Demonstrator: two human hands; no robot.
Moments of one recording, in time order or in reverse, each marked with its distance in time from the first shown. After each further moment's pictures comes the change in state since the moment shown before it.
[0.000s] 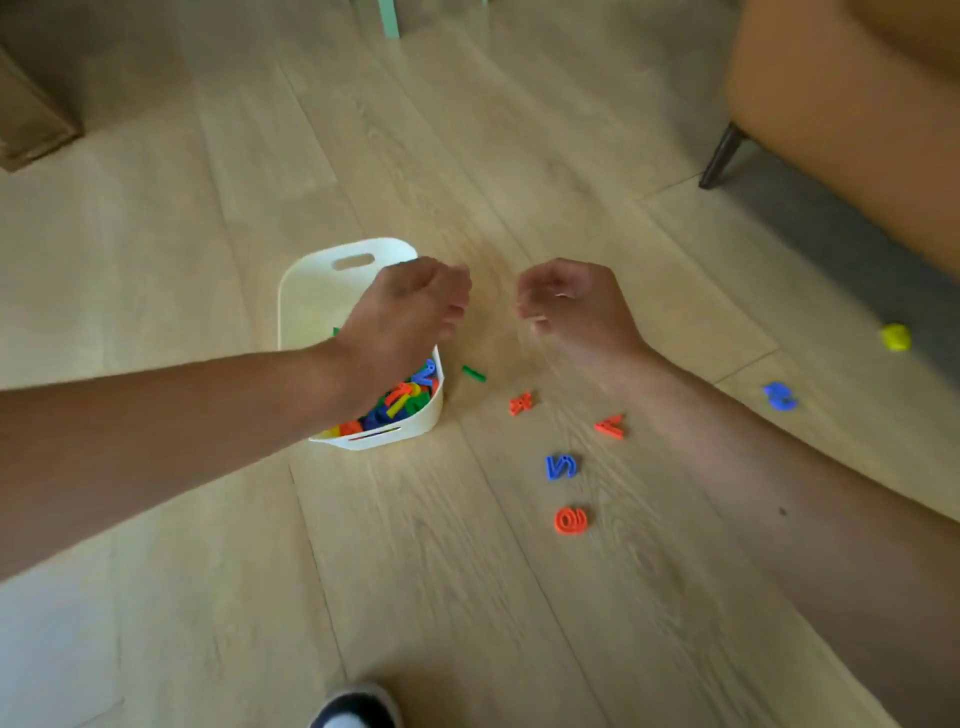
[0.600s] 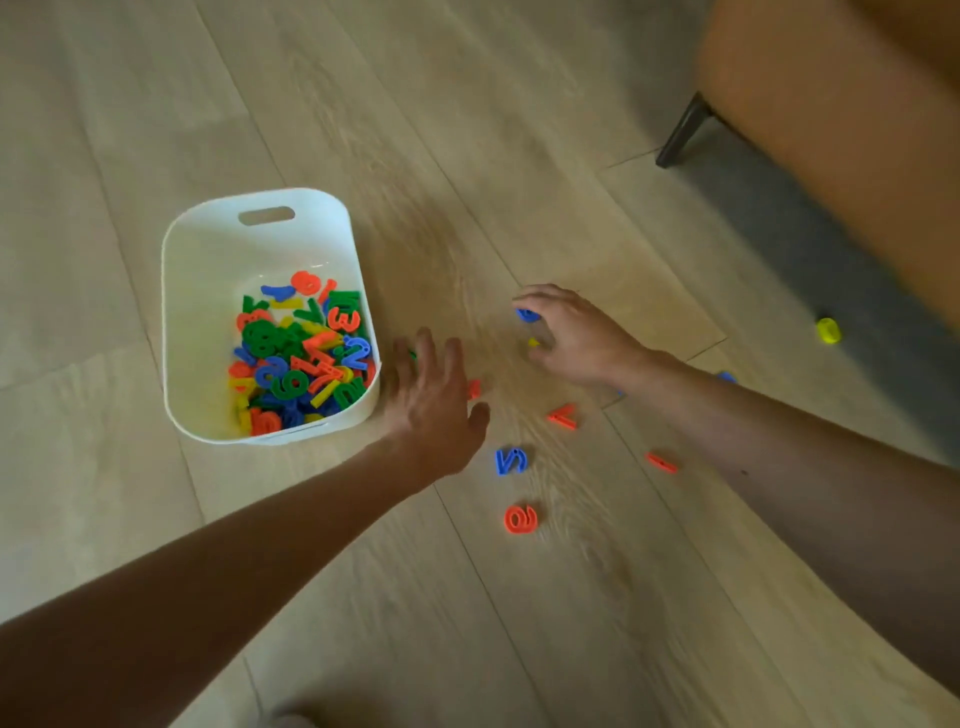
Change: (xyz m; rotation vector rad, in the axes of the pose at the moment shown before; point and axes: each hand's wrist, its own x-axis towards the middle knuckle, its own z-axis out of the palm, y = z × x) left_hand 0.030 -0.133 0.081 1.029 -0.114 0.104; right_hand 0.031 0.065 -0.065 -1.120 -0.350 -0.089
